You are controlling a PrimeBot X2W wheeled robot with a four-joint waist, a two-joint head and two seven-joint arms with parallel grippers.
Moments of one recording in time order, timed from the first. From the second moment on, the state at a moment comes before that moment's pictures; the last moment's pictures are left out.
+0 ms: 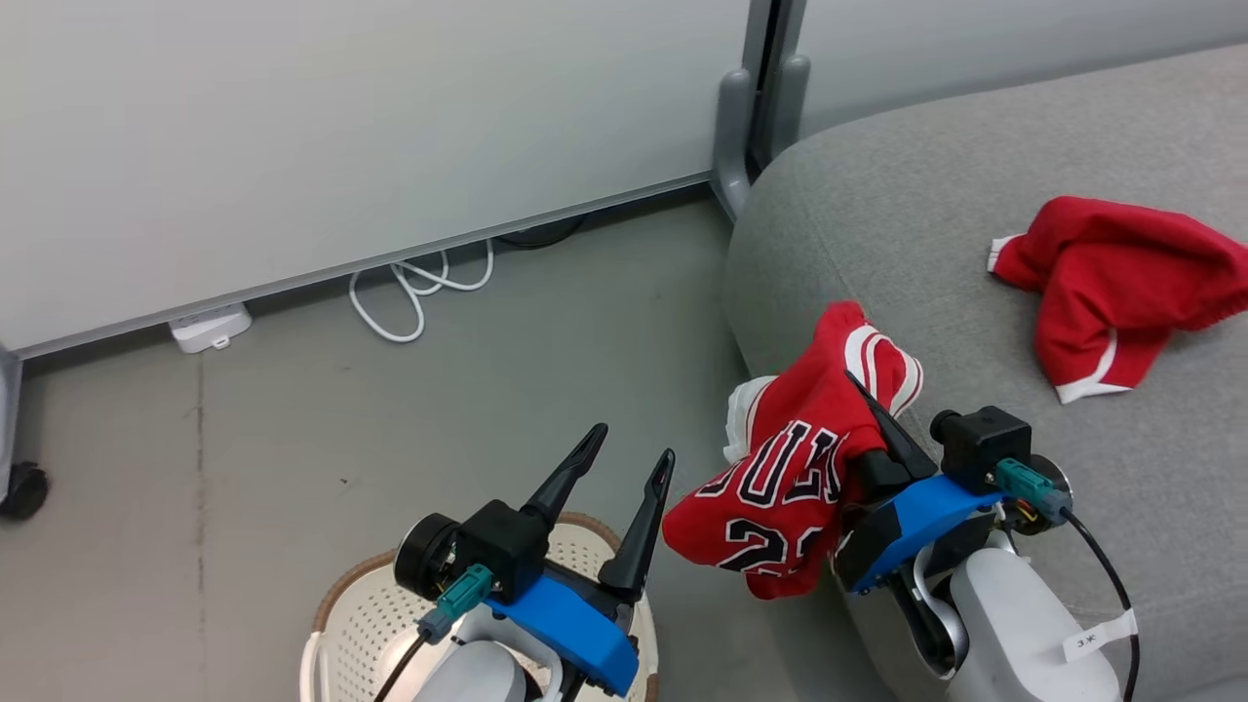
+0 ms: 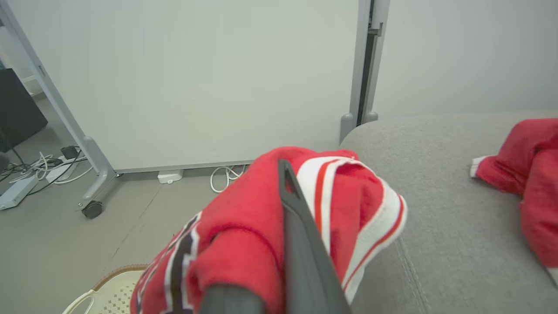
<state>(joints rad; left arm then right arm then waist) -0.26 0.05 -0.56 0.39 -0.35 -0.13 -0.26 -0.43 -0.05 0.21 0.63 0.20 0.13 -0.26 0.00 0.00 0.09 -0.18</state>
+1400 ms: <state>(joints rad) -0.28 0.09 -0.59 0.39 -0.35 -0.13 -0.26 -0.41 -0.05 0.21 0.60 0.23 0.13 -0.26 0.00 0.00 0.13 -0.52</state>
